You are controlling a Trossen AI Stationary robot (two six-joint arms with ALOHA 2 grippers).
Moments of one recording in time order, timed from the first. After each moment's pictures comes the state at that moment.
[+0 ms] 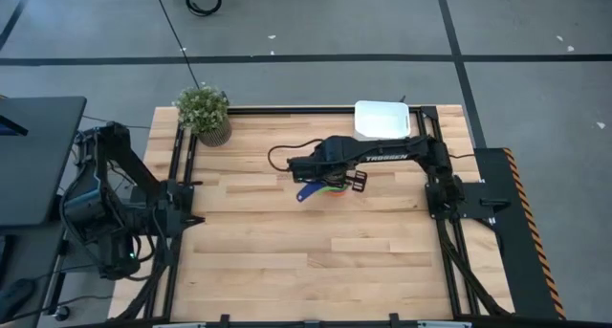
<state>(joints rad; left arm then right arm) -1.16 1.21 1.50 -1.57 -0.88 -0.95 0.03 2.07 2.07 -1.57 0.17 1.91</state>
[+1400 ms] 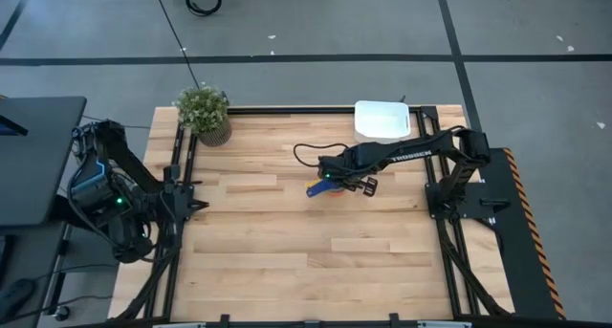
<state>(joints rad) -1.02 1.16 1.50 -1.57 -0.85 -0.85 -0.06 1.75 1.26 -0.88 0.11 1.89</state>
